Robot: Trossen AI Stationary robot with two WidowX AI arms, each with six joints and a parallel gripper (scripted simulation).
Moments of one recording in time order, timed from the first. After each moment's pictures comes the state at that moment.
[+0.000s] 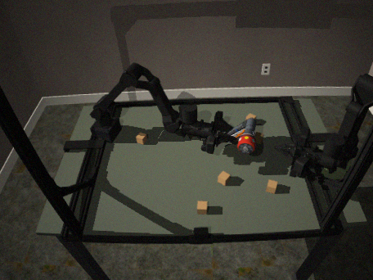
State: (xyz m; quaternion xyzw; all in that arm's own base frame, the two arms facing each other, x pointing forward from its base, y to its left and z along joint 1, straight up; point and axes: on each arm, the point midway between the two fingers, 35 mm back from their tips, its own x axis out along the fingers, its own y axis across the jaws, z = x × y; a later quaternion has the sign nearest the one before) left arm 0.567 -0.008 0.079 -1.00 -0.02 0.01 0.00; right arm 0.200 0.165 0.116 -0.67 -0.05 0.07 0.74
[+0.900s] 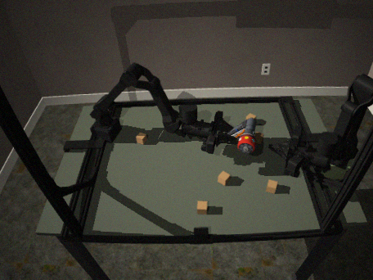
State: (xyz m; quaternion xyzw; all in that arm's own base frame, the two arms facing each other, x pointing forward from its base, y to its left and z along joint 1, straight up) left arm 0.567 -0.008 0.079 -1.00 -0.02 0.01 0.00; right arm 0.222 0.172 0.115 -0.69 -0.05 0.07 0.72
